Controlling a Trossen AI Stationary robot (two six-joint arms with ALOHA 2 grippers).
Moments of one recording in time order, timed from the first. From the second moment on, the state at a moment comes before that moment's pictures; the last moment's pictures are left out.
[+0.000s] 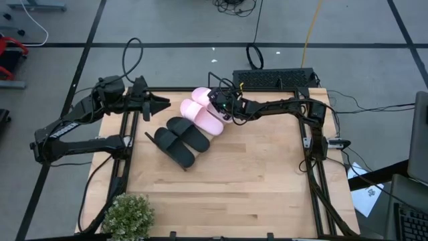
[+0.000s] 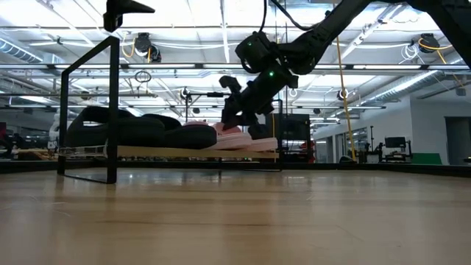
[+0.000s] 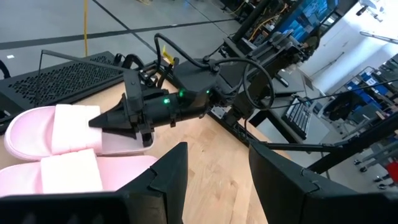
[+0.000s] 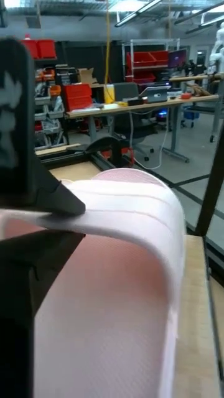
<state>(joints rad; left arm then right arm) 0.50 0.78 1.01 -0.49 0.31 -0.53 -0.34 1.98 1.25 0.19 0.33 1.69</state>
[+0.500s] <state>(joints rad) 0.50 0.78 1.01 -0.47 0.31 -0.55 -0.35 1.98 1.24 0.21 0.28 1.69</state>
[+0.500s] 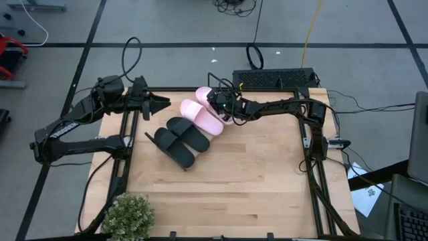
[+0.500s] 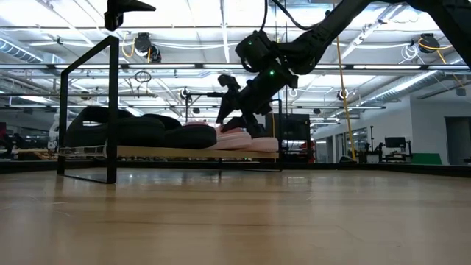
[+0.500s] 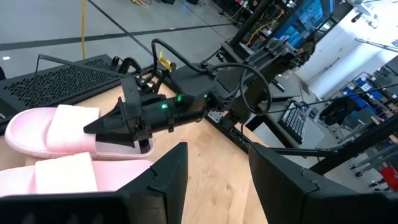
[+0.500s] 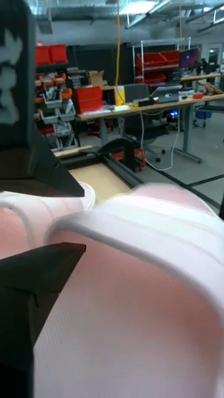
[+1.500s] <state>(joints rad) 0.50 0.78 1.01 -0.47 0.30 -0.55 -0.37 1.97 1.24 0.27 0.15 1.64</state>
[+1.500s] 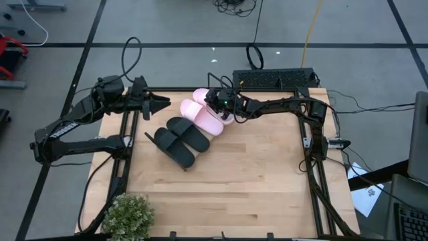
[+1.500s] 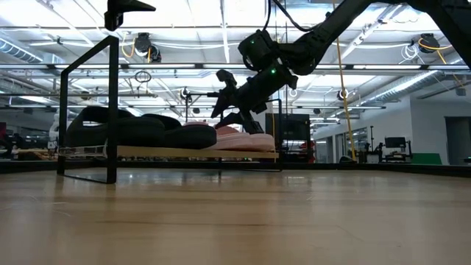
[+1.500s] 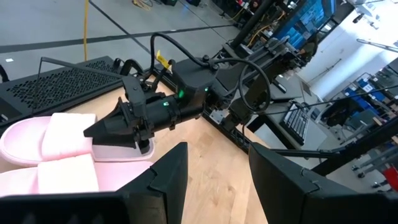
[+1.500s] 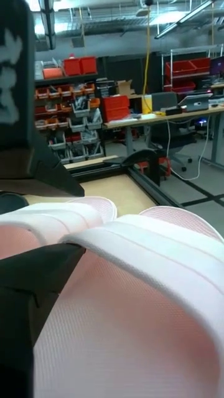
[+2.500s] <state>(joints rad) 0.43 0.78 1.01 -0.47 0.21 -0.55 -0.42 1.87 1.25 0.14 0.05 1.53</state>
